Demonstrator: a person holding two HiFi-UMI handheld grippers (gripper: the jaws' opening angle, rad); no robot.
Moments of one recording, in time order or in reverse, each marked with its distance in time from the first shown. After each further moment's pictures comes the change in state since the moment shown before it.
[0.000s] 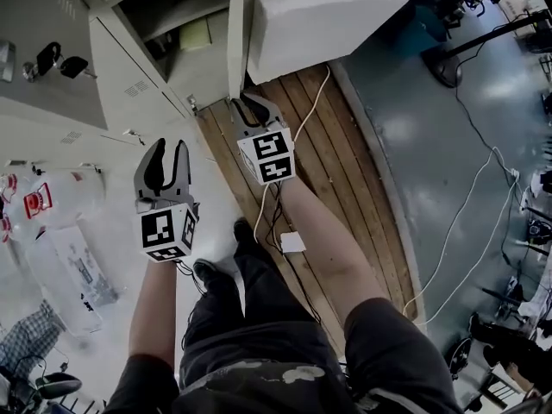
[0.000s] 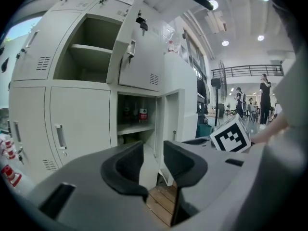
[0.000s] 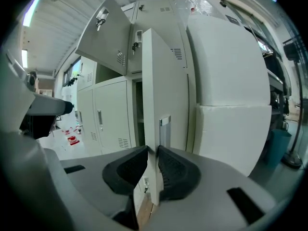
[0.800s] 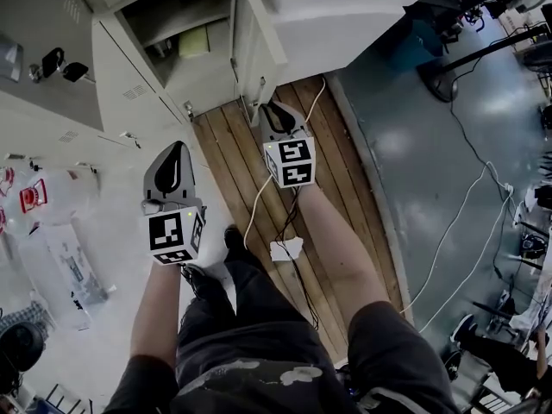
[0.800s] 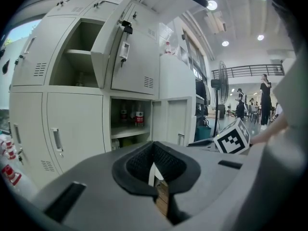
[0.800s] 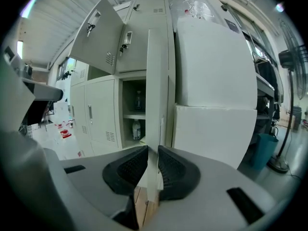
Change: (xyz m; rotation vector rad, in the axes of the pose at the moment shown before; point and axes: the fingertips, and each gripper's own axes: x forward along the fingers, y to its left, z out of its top) left arm 0.005 -0.034 0.017 -0.001 -0.012 0.007; right arm -0.037 -0.071 -0.013 -0.023 0.038 -0.091
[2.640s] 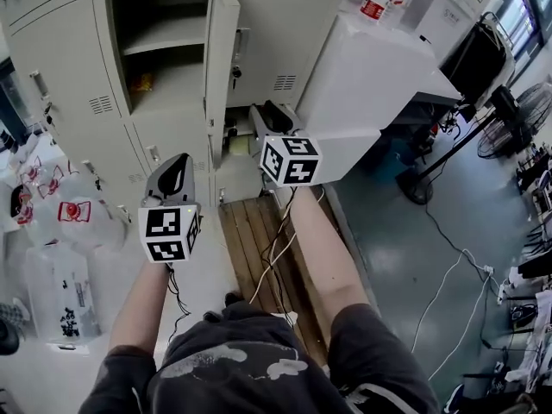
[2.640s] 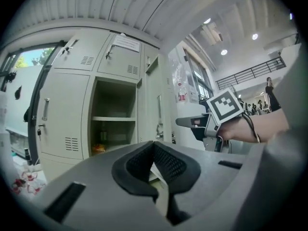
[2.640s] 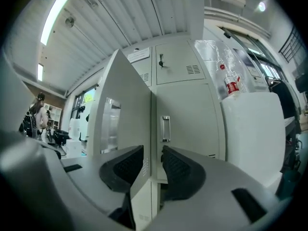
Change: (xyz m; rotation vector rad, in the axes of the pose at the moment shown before) left arm -0.173 0.105 0.245 0.051 -0.213 0.115; right arm -0.099 0.163 0.401 0.010 -0.396 0.151
